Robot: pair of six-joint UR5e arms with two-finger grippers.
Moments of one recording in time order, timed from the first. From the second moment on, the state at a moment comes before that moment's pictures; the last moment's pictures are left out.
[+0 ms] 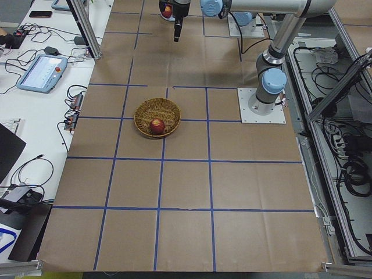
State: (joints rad) left arm -1.63 -1.51 -1.66 -1.40 1.56 -0.02; right arm 1.11 -1.27 1.84 -2.14 -1.55 -0.60
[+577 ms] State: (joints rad) left arm -1.63 -1.49 -1.67 -1.41 1.56 -0.02; right arm 1.14 -1.33 1.81 -2.09 -1.53 -0.58
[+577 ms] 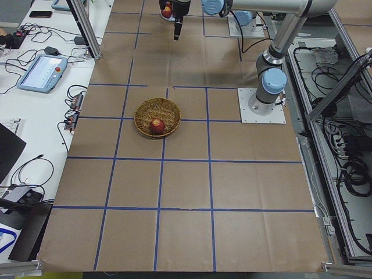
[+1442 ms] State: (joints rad) left arm -1.63 -1.49 -1.67 -1.42 1.56 -0.02; right arm 1.48 -1.55 1.69 -1.74 -1.56 -0.16
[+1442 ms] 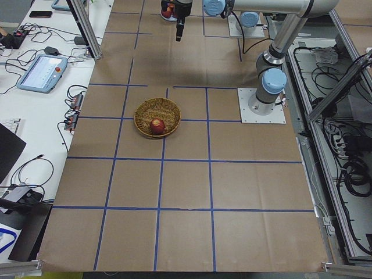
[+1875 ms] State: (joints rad) left arm -1.63 -1.49 -1.68 -1.41 1.56 -0.02; right arm 1.58 -1.57 1.65 -1.68 -1.58 -0.05
